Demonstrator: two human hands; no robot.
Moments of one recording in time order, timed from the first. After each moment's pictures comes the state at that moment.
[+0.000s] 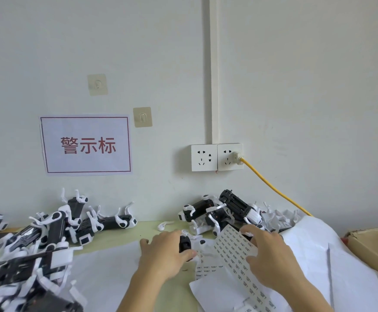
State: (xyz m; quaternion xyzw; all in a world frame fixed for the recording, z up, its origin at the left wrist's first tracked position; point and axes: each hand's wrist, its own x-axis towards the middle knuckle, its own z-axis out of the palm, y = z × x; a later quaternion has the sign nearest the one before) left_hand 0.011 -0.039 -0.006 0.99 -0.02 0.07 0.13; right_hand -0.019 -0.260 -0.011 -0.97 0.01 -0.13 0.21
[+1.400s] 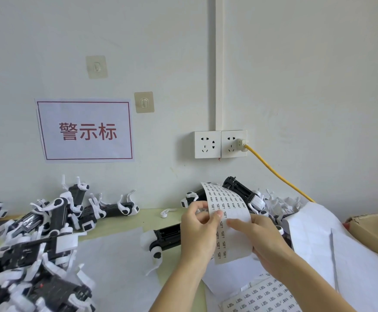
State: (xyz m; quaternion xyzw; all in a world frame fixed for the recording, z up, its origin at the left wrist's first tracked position) left_hand -0.005 -0.100 -0.011 0.68 -0.04 0.15 0.72; right_hand -0.011 -0.233 -0.010 -0.71 -0.01 -0.04 0.70
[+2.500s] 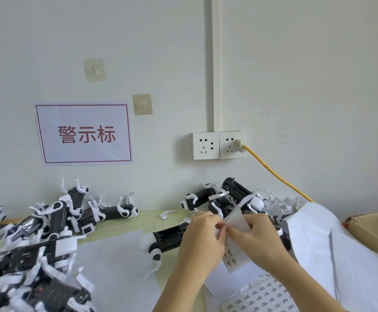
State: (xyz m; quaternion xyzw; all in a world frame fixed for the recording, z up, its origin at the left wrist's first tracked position) left_hand 0.004 -0.094 -0.025 0.85 -0.22 0.31 0.36; right_hand -0.008 -0.233 -0.017 -0.82 -0.08 -0.15 0.55
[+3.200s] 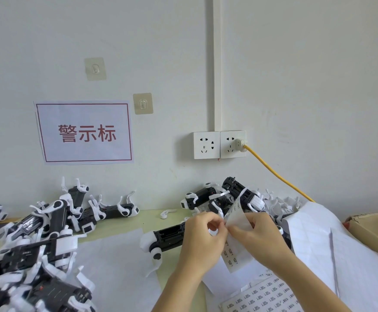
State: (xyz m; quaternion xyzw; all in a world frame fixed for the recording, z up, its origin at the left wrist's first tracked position) left_hand 0.006 -0.094 -0.029 0.81 -0.18 0.25 0.50; right_hand -0.012 -0.235 -0.012 -0.82 -0.09 -0.14 0.55
